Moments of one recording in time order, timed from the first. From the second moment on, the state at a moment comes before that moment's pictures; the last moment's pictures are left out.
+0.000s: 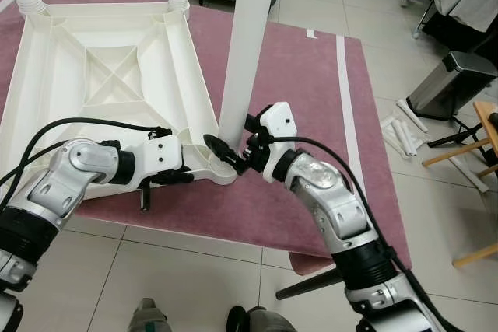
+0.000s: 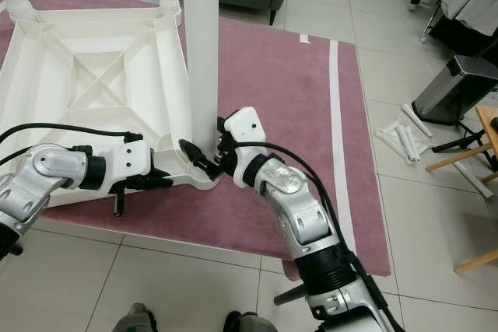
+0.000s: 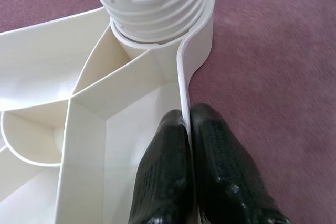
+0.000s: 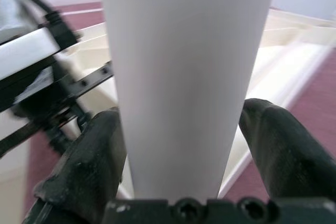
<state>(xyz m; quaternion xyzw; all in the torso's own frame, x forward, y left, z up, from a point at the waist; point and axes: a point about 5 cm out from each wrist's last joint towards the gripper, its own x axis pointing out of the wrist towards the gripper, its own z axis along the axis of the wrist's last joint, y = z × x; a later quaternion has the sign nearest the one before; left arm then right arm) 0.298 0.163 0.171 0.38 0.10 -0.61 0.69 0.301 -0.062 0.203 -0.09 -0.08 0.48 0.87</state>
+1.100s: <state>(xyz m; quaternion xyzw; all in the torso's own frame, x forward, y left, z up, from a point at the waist) 0.309 0.156 0.169 0.35 0.12 -0.60 0.70 0.312 -0.031 0.171 -0.03 -0.03 0.31 0.95</state>
